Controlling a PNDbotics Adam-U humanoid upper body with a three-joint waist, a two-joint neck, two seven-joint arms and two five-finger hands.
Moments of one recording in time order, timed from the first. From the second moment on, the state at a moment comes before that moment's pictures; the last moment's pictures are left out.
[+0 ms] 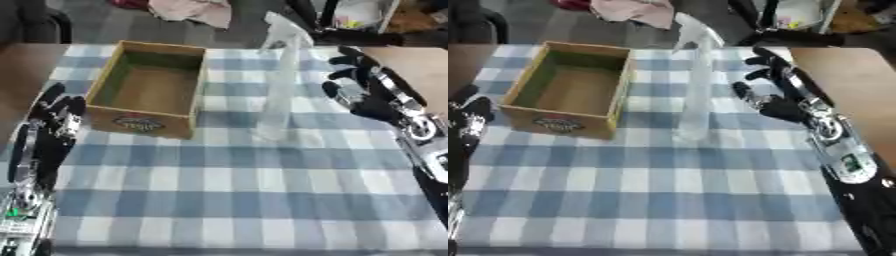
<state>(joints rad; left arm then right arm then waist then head) -0.11 0.19 0.06 -1.75 -0.05 -0.01 0.07 -0.59 -0.36 0.17 -1.25 0.08 -0.20 0.19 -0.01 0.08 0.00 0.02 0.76</state>
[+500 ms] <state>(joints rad) -0.12 0.18 0.06 -1.75 -0.05 -0.01 0.07 -0.66 -0.28 0.15 -1.11 0.11 -0.21 0.19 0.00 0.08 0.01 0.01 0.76</state>
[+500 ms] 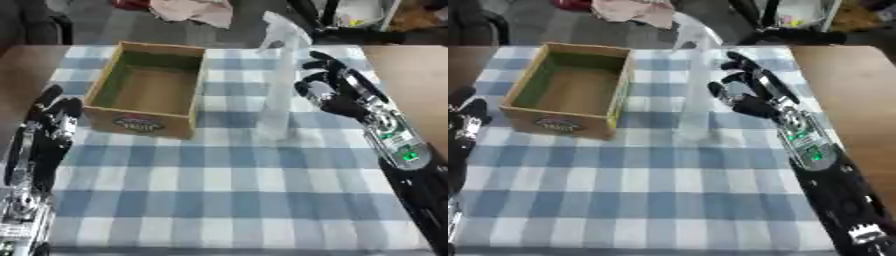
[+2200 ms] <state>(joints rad) -0.13 0.18 0.05 -1.75 -0.05 -0.01 0.06 -0.74 -0.21 0.17 -1.03 0.16 -0.25 0.24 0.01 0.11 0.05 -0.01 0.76</state>
